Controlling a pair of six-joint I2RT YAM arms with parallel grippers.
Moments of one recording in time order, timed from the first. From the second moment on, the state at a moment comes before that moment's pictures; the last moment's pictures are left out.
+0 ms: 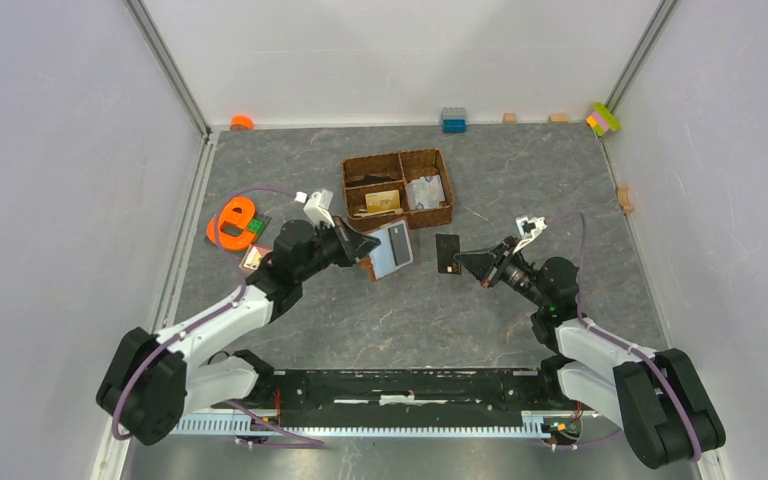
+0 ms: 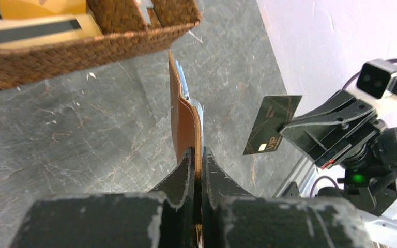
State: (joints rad) left arm -0.56 1.15 0.53 0.35 0.23 -0.76; right arm 0.27 1.05 0.13 0.94 -0.58 0.65
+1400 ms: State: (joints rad) left arm -0.56 0.67 0.31 0.31 -0.27 -0.72; right arm 0.48 1.26 0.60 0.56 -0.35 0.39
